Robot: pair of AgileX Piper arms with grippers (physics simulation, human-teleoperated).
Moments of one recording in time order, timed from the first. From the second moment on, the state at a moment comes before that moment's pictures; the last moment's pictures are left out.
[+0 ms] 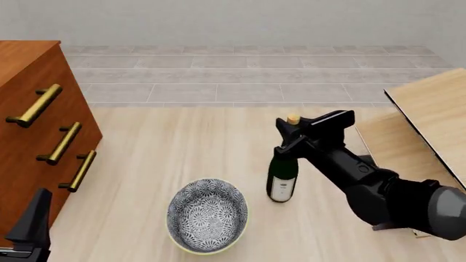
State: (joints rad) left arm -0.03 0.00 -0.11 -0.01 0.05; right arm 0.47 1.44 -0.64 -0.60 -0.02
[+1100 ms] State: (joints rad) left arm -0.05 0.00 -0.08 -0.06 0.01; right arm 0.24 0.96 -0.94 0.10 0.16
